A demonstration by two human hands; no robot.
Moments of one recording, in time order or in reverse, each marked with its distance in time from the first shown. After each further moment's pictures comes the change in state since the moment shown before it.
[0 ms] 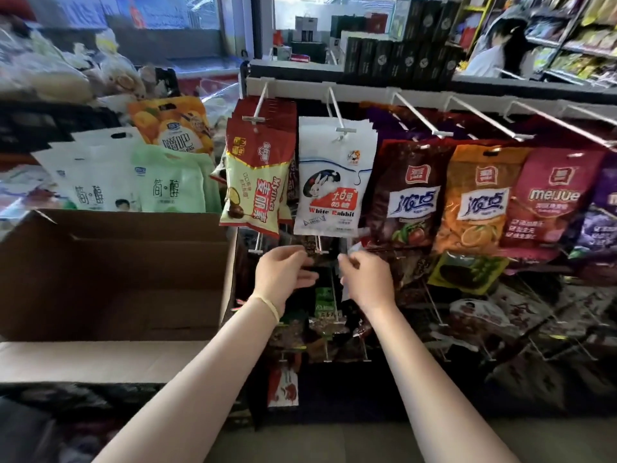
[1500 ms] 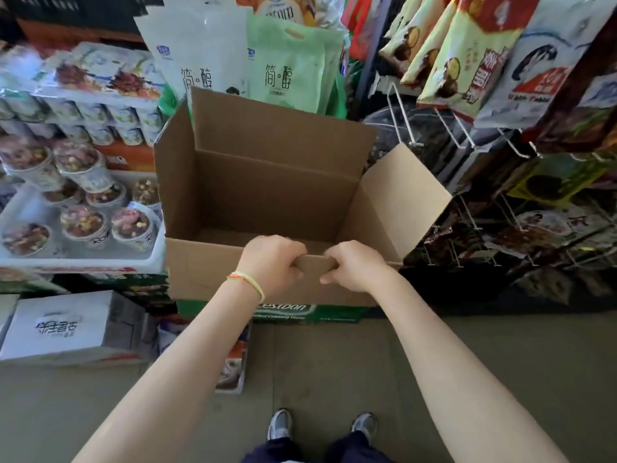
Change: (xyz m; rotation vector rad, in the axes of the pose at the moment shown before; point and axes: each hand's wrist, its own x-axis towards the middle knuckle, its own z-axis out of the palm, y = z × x) left_hand -0.041 -0.057 -0.369 1.570 -0.398 0.544; right_hand -0.183 -0.179 0.233 -0.482 -0.790 -0.062
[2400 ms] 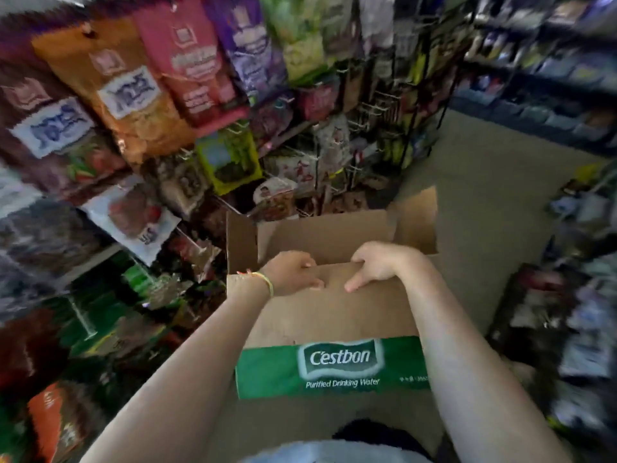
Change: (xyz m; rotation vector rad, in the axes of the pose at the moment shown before) left_hand 0.219 0.598 0.109 -0.158 -0.553 0.607; right_hand -0.345 0.550 -0.032 0.472 0.056 0.624
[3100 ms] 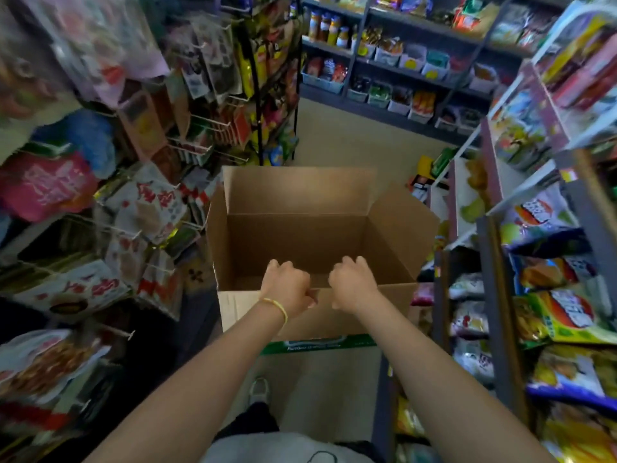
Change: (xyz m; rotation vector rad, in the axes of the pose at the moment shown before) left_hand 0.516 0.268 0.015 0.527 -0.014 0.386; right_hand 0.174 0.390 -0.232 -0.342 0.228 0.405
